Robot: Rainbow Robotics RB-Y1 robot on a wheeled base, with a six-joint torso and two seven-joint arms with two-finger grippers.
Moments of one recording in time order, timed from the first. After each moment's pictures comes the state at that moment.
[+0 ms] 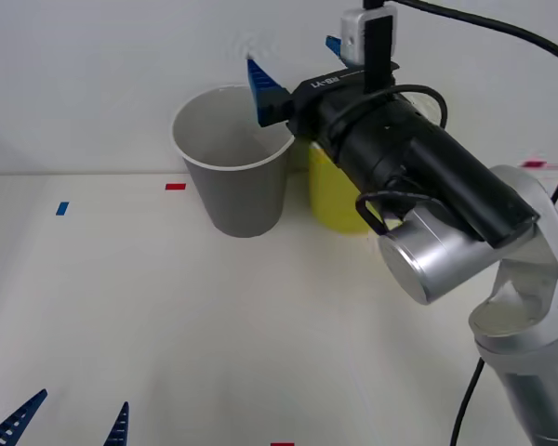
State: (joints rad) right arm -0.39 -0.28 0.34 -2.13 -0.10 0.58 1.27; left arm 1.08 0.44 -0.21 -2.20 0.18 -0.29 -1.62
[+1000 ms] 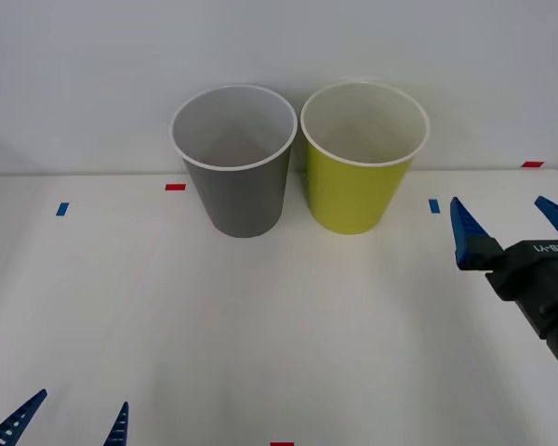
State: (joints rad) right arm 0.52 -0.40 0.03 -2.62 -0.07 0.53 1.16; left arm 1.08 0.44 -0.21 -2.20 0.18 -0.29 -1.62
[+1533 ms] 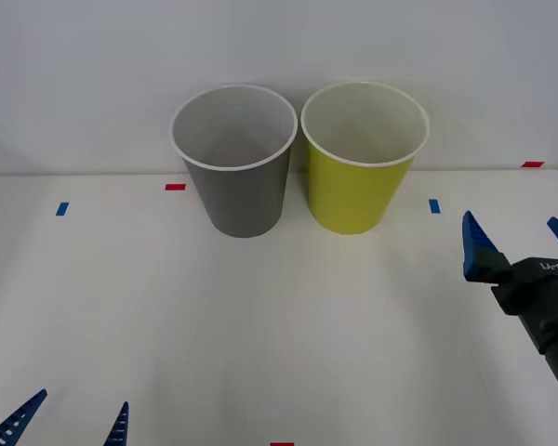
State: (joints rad) right arm 0.57 -0.30 0.03 -2.56 -0.03 0.44 1.19; left arm 1.08 0.44 -0.21 -2.20 0.18 -0.29 -1.62
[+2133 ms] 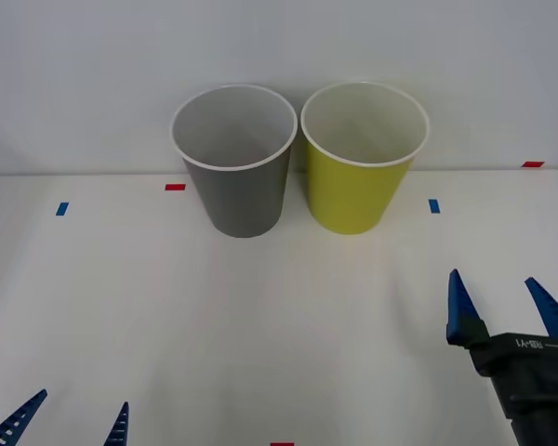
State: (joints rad) right arm 0.76 -0.20 0.12 -2.26 -0.01 -0.12 1.23; left arm 1.08 0.44 -0.21 -2.20 0.18 -0.29 -1.62
